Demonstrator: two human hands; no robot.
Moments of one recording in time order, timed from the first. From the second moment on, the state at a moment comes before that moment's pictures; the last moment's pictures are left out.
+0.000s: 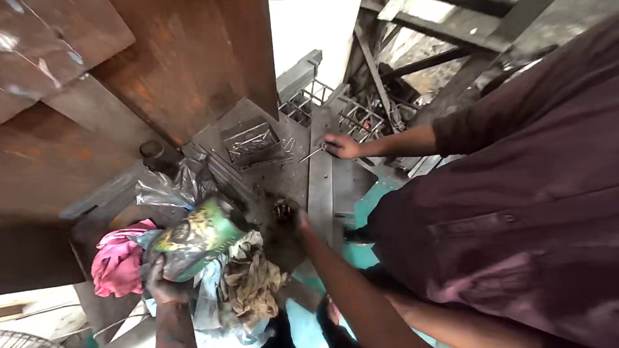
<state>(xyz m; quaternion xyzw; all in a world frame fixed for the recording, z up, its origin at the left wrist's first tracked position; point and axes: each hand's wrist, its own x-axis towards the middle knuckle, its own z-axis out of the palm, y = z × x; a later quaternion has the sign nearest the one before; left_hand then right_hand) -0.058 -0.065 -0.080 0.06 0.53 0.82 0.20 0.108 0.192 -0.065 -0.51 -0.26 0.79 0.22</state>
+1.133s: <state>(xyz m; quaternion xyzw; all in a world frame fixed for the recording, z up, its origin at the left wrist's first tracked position) 0.005 -0.038 -0.076 -0.13 0.75 0.65 -0.02 0.063 0.095 -0.078 -0.28 -0.80 0.50 0.18</state>
